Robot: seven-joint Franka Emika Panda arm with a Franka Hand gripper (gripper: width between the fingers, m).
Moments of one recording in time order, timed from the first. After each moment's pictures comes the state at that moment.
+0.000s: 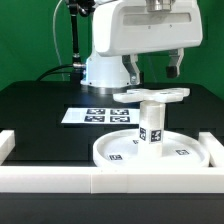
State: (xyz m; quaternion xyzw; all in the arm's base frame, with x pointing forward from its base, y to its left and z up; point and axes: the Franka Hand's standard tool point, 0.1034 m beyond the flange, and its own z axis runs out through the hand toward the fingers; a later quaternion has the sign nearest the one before) arm 0.564 0.046 0.134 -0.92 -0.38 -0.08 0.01
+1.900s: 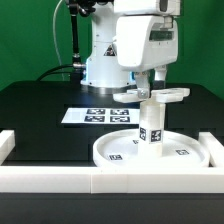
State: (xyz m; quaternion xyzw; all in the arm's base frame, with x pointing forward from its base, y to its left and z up) arm 0.560 0.039 0.108 -0.85 -0.52 -0.04 -0.01
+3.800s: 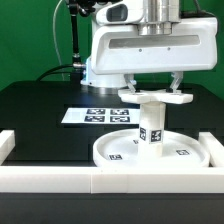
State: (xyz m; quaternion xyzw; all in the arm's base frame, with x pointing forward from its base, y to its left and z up) arm 0.560 0.040 0.102 -1.00 0.04 -0.05 0.03
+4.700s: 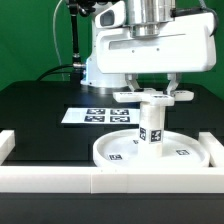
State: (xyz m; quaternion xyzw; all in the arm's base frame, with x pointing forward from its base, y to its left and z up) arm 0.560 0.040 0.101 -0.90 0.42 -0.05 0.07
